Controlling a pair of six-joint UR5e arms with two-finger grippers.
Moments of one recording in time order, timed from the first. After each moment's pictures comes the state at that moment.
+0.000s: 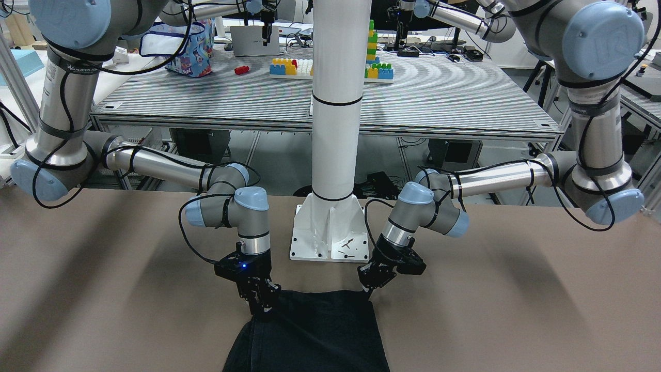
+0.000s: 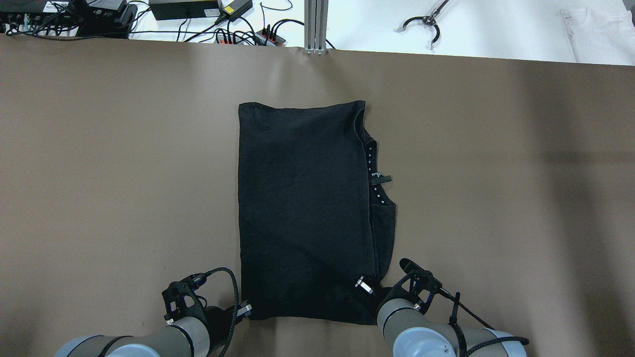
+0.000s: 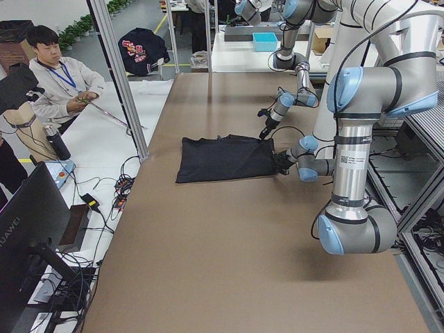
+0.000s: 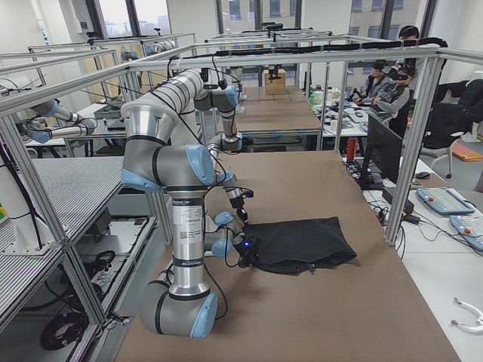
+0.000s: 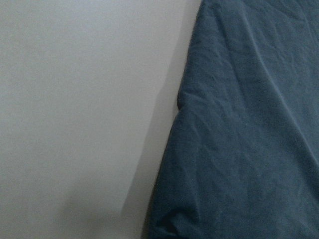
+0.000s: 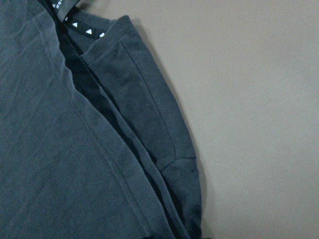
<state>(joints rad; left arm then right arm) -0.10 -1.83 -1.88 -2.20 -1.23 -1.95 0.17 -1.31 1.90 -1.26 1.21 2.04</state>
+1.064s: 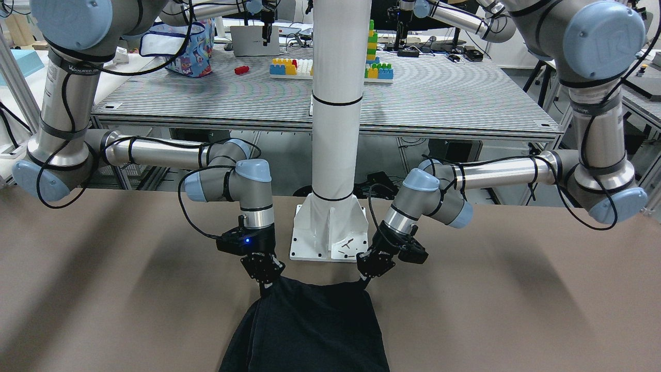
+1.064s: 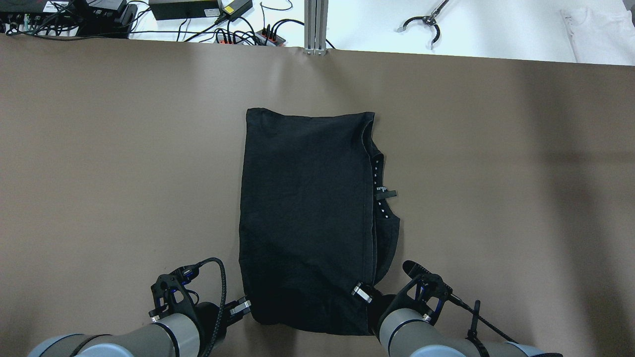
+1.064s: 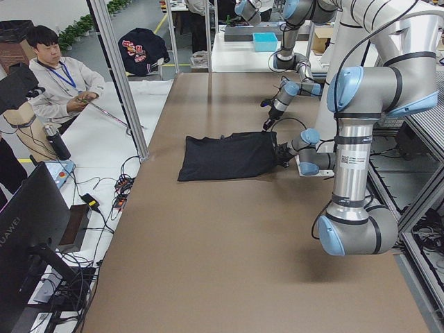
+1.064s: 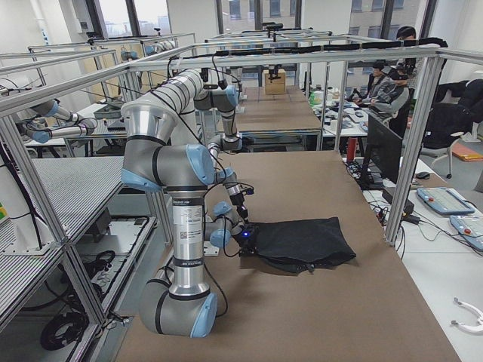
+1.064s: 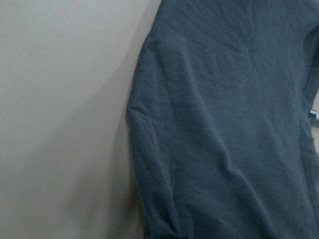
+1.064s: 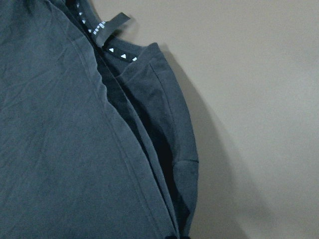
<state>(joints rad) -0.11 -1.82 -2.03 -2.13 -1.24 -1.94 0.14 -1.31 2.13 -1.44 1.20 2.03</state>
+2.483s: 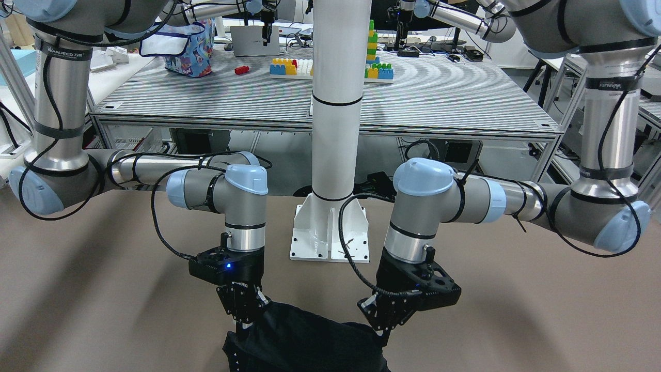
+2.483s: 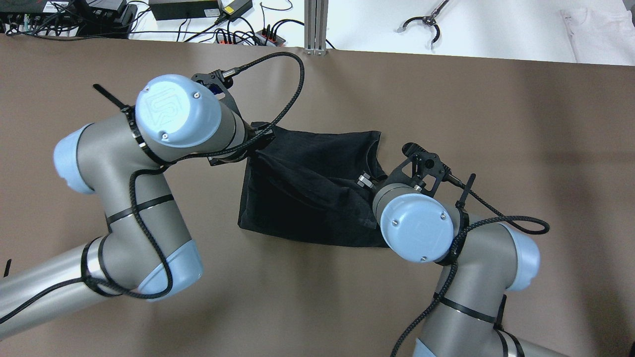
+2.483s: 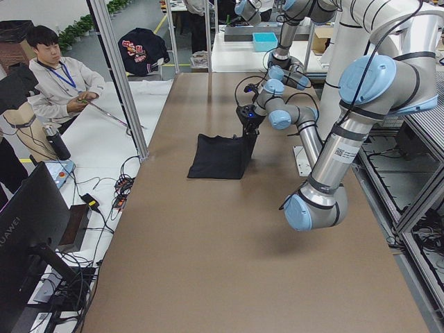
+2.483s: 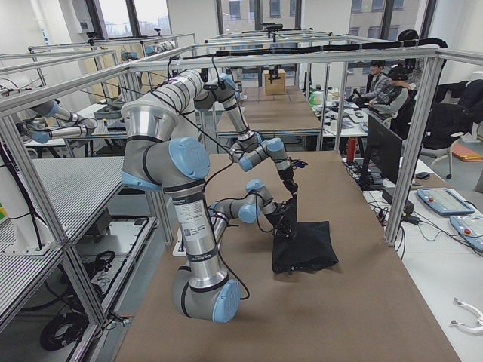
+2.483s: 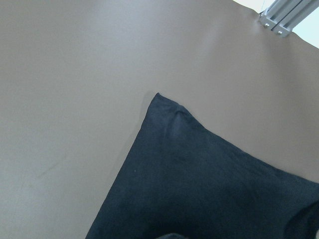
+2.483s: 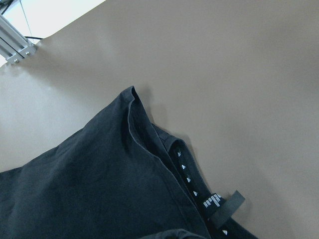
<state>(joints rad) -0.67 -2.31 -1.83 -1.51 -1.69 -1.60 0.49 -1.05 1.98 -1.63 1.35 1.83</state>
